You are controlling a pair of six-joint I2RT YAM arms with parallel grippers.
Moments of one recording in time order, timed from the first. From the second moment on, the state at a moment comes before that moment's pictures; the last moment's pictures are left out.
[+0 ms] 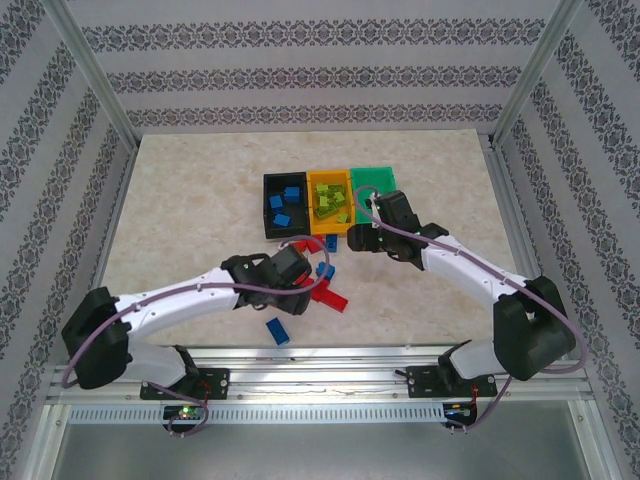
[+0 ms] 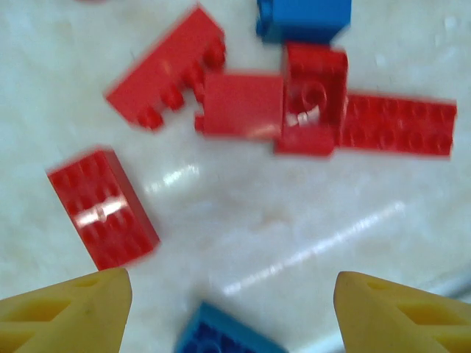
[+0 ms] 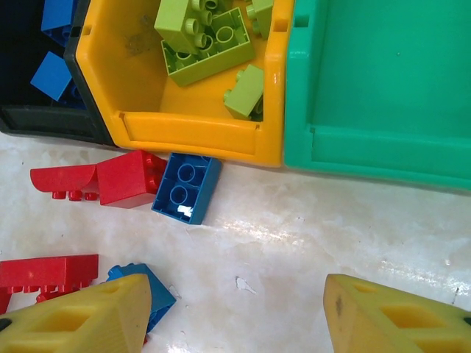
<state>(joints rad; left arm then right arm) -0.94 1.34 0.91 -0.77 -0.13 -0.56 0.47 1.40 0.89 -0.35 -0.09 0.37</state>
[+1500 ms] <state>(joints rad) -0.67 1.42 1.06 -0.78 -0.06 -0.85 0.39 1.41 0.81 -0.31 -0.19 0.36</state>
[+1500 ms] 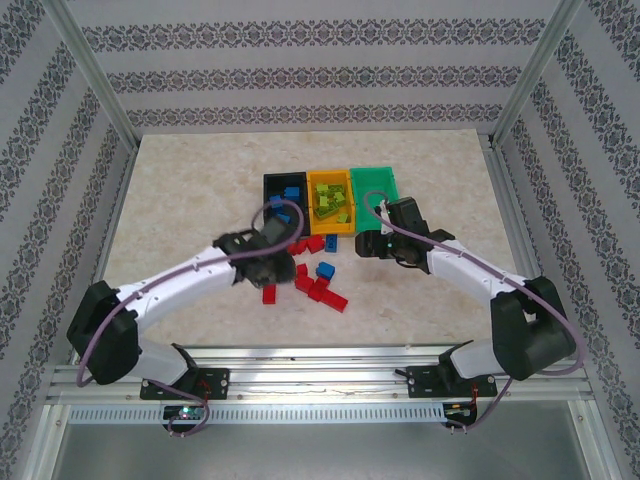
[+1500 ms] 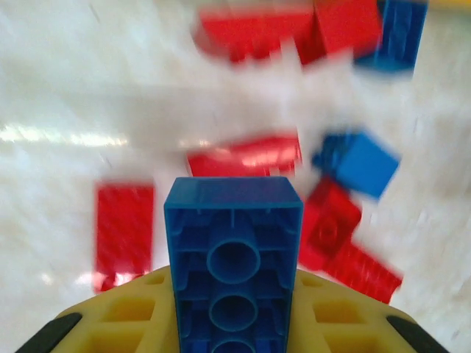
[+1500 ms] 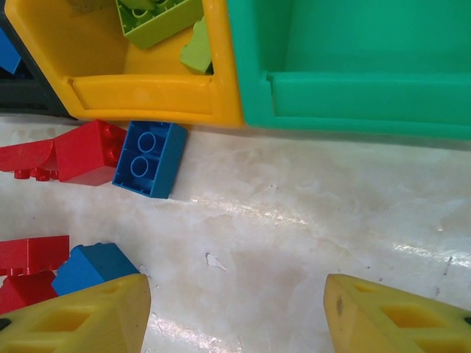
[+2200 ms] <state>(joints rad) -0.38 2.03 1.75 -0.86 0.09 -0.40 0.64 1.54 0.85 -0.32 -0.26 0.44</state>
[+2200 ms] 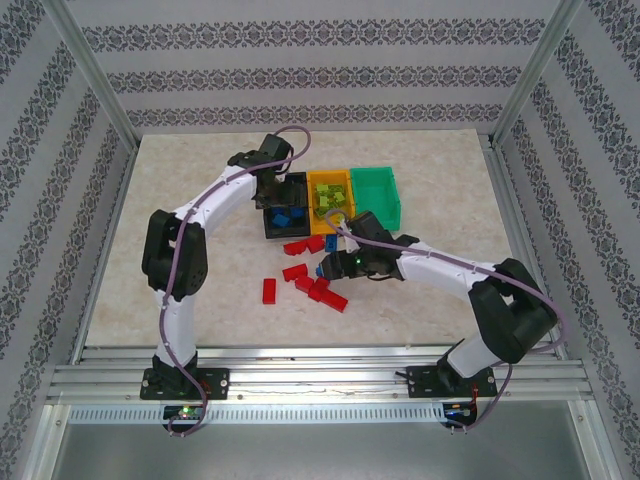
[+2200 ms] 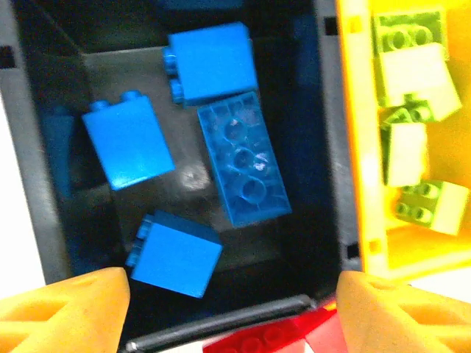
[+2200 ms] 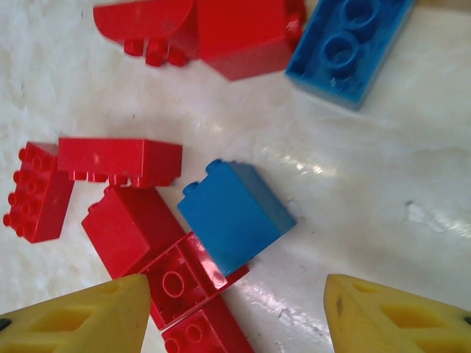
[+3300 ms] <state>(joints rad) -0.38 1.30 0.85 -0.51 0.19 -0.48 0.69 1.82 1.09 -0.44 -0.22 0.41</state>
